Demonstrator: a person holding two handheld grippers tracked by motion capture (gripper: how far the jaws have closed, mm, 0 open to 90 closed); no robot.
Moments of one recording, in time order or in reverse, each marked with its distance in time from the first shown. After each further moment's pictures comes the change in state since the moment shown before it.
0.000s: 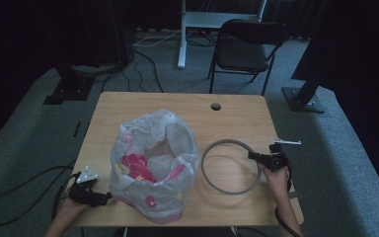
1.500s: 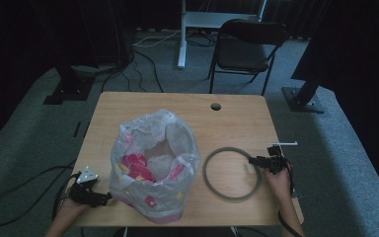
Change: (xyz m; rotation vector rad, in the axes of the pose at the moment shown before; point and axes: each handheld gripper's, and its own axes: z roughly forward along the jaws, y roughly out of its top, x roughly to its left) left arm -0.001 0.000 0.000 0.000 -0.003 -0.001; right arm -0.016 -0.007 0.012 0.097 -0.126 -0.026
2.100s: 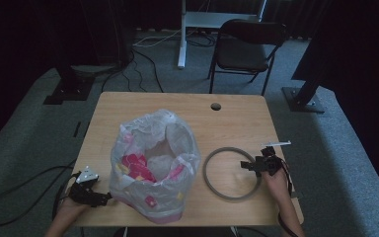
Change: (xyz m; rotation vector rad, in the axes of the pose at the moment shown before) left arm -0.001 0.002 -0.002 -0.008 -0.017 -0.001; right arm 0.024 0.000 -0.002 0.032 0.071 -0.135
